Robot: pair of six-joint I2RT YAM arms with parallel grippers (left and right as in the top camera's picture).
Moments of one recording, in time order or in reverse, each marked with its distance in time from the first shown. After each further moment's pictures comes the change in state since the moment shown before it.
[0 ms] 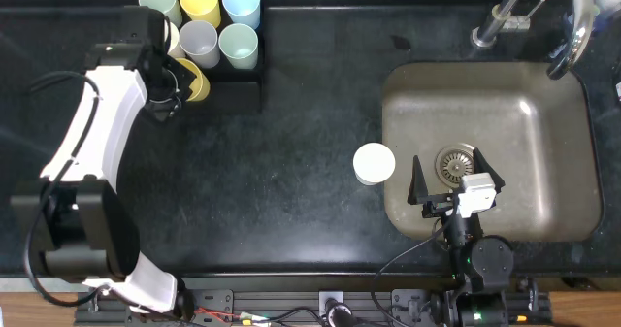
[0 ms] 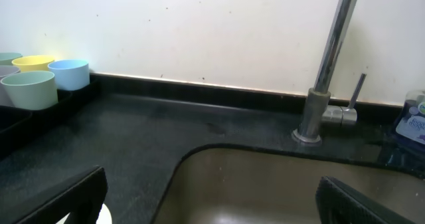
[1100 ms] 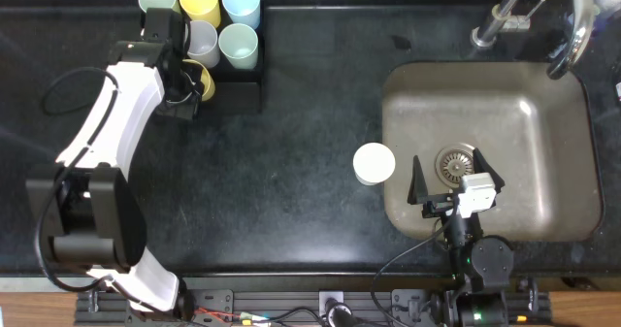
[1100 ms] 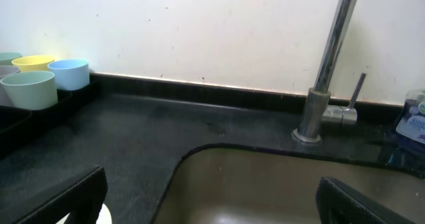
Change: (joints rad) left arm -0.048 0.044 0.003 0.000 -0.017 -0.474; right arm 0.000 0.000 0.000 0.000 0.000 0.000
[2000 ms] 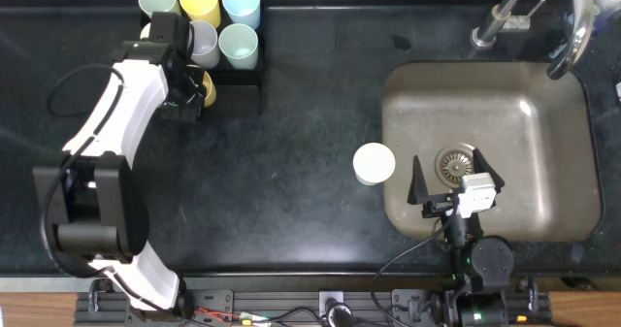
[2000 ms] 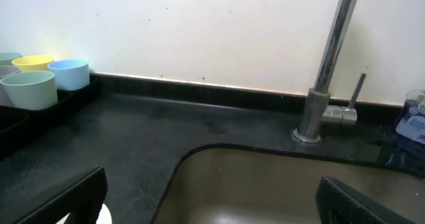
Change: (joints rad) left arm 0.000 0.048 0.001 -0.003 0.007 -0.063; right arm 0.000 0.000 0.000 0.000 0.000 0.000
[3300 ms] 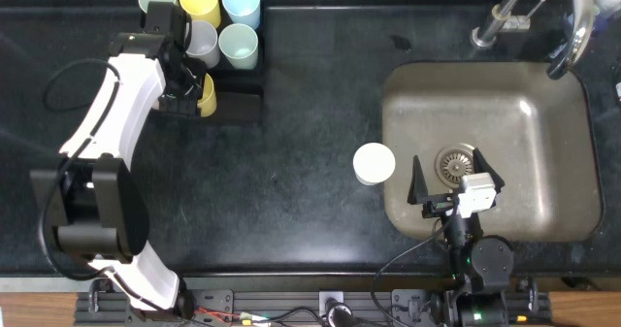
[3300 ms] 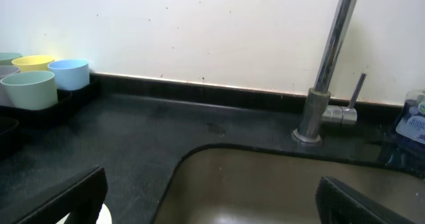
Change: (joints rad) left arm 0.000 0.000 0.064 -0.038 0.010 -0.010; right arm 0.000 0.000 0.000 0.000 0.000 0.000
